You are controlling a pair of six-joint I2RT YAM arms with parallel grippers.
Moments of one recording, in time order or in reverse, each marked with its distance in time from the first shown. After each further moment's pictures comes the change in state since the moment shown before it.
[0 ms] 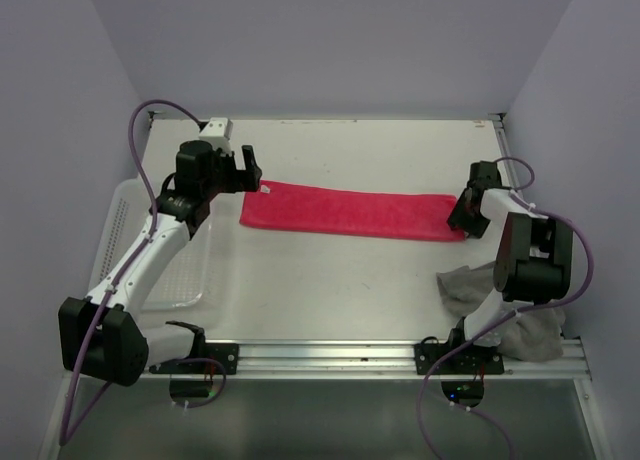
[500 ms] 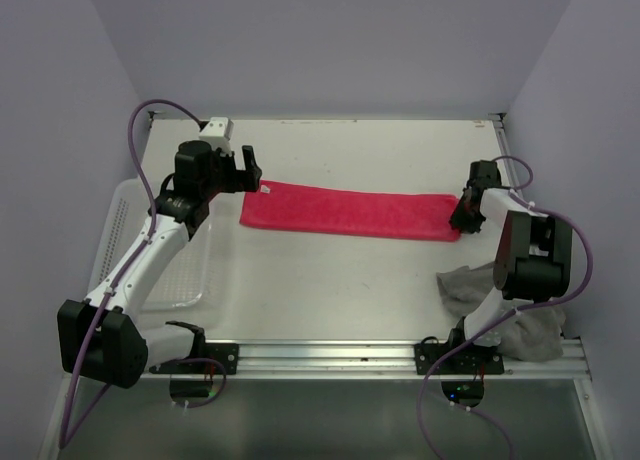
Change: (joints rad) left arm 0.000 -0.013 0.000 0.004 0.011 0.021; right arm -0.002 0.026 0.001 0.036 -0.048 -0.002
